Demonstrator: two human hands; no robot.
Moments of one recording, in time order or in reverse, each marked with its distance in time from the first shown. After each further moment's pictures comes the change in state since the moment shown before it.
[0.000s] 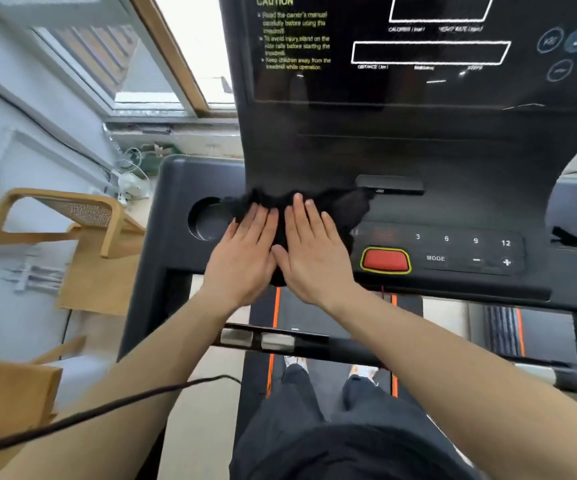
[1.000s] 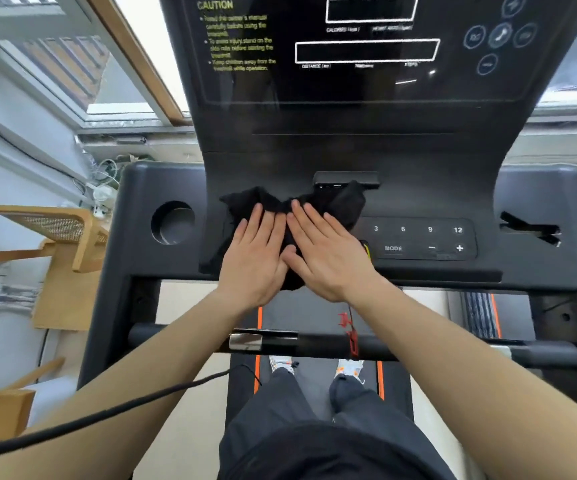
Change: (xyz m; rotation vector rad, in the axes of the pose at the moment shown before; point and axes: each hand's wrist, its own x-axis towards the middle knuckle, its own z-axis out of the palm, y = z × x) left_hand 0.020 0.073 0.001 -0.107 0.052 0.006; right_hand -0.035 0.076 -0.026 -0.008 -0.090 -0.102
